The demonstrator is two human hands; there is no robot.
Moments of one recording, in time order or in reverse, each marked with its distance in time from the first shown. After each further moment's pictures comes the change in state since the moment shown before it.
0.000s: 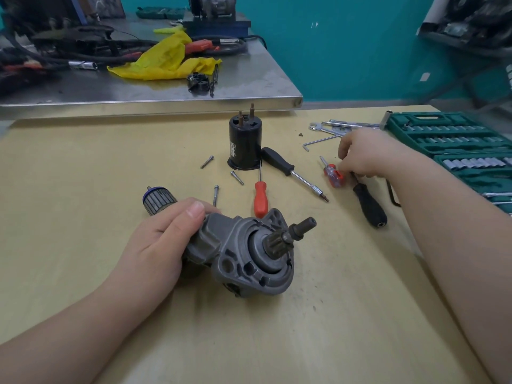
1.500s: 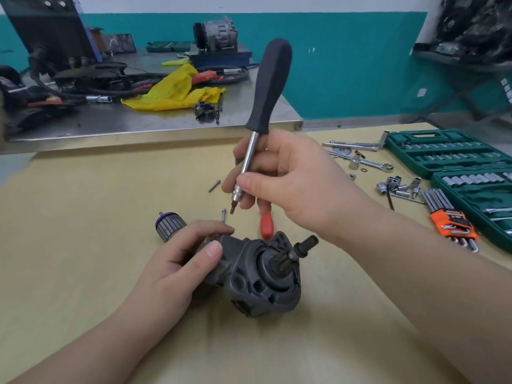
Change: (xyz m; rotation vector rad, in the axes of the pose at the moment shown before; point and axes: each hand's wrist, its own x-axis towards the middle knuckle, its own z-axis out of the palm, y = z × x) left_hand -0.004 0.011 0.000 -0.114 -0.053 0.056; right_hand -0.143 -0.121 -0.018 1.088 -0.141 -0.670
